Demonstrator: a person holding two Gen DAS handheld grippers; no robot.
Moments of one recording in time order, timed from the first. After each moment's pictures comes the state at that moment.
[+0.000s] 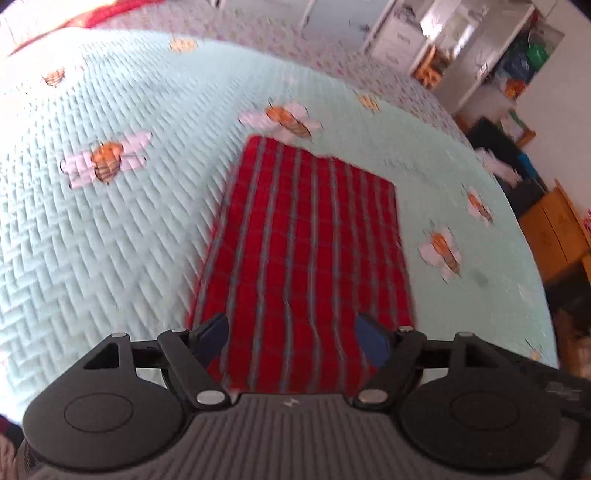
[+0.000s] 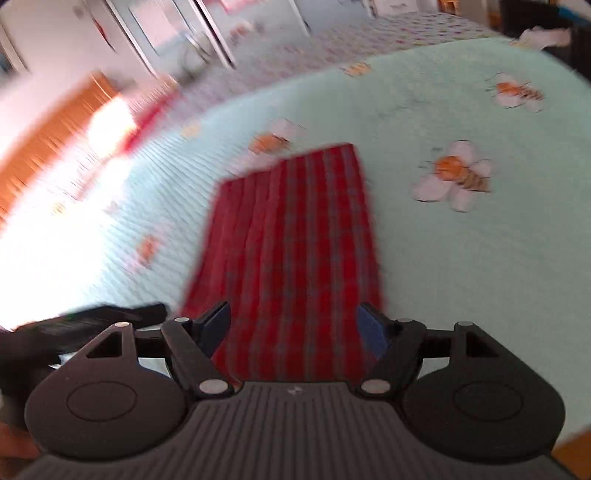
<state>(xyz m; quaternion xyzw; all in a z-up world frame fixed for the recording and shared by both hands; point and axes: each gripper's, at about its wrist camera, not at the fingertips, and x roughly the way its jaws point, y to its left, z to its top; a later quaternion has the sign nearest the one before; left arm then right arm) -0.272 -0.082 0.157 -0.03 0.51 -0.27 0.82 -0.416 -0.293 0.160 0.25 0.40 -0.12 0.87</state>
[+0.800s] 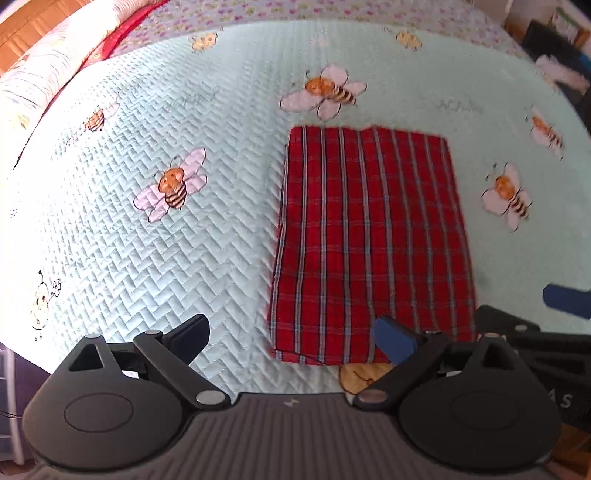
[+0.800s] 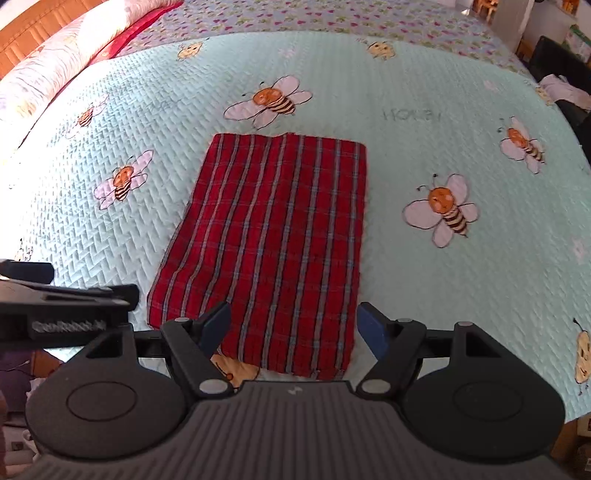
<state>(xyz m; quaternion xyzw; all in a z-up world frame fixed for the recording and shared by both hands) -0.249 -0.132 0.206 0.17 0.56 -0.16 0.80 -0.336 -0.267 0.215 0.13 0.53 -0.13 0.83</state>
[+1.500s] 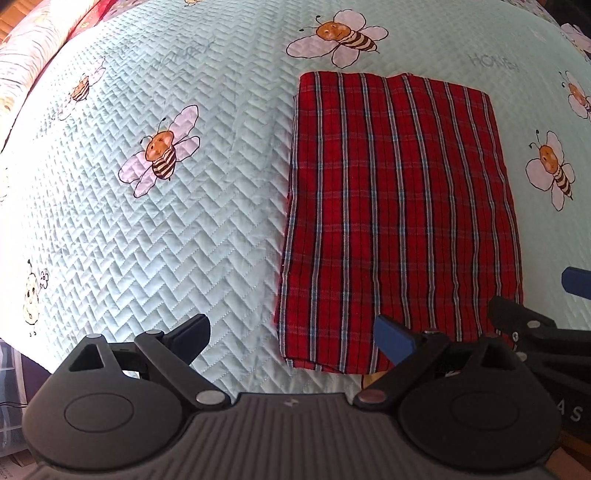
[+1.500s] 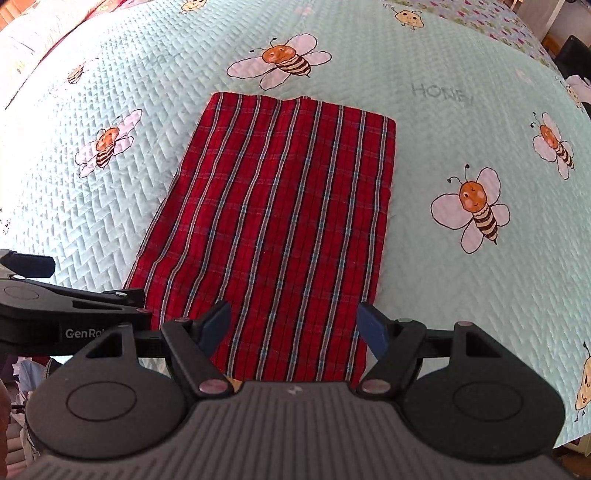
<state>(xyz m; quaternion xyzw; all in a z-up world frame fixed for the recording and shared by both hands) -0.213 -0.142 0.153 0.19 0.60 -0.13 0.76 -0.289 -0.271 0.174 0.10 0.58 -0.11 0.80</state>
